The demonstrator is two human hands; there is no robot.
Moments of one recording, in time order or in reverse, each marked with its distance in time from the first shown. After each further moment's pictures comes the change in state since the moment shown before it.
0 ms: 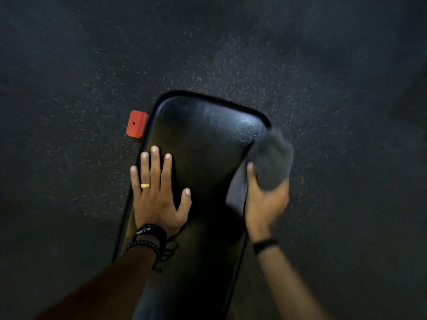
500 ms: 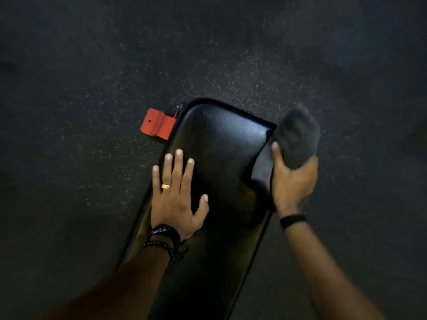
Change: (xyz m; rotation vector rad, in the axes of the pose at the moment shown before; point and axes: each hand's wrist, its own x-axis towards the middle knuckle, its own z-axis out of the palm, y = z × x) left_hand 0.000 0.004 0.000 -0.059 0.000 0.003; right_hand 0.060 -0.036 0.016 -0.153 0.014 -0.201
